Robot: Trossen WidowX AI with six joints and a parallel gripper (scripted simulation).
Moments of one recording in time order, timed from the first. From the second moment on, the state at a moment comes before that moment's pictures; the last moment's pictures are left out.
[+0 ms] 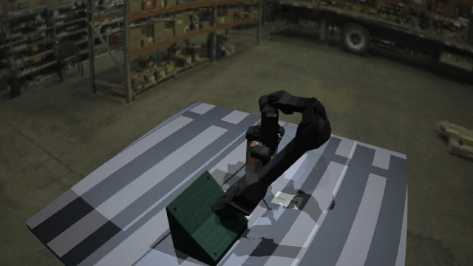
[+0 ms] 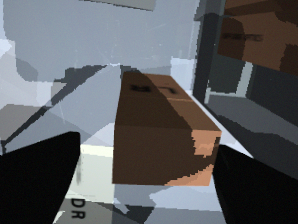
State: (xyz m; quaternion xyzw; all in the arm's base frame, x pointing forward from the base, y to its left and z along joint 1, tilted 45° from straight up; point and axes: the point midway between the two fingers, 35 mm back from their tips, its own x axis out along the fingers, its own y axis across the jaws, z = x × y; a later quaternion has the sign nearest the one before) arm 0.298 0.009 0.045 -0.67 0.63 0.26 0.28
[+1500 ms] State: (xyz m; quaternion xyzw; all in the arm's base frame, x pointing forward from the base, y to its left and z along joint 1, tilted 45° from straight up) arm 0.303 0.031 0.068 -0.66 0.64 0.27 0.27
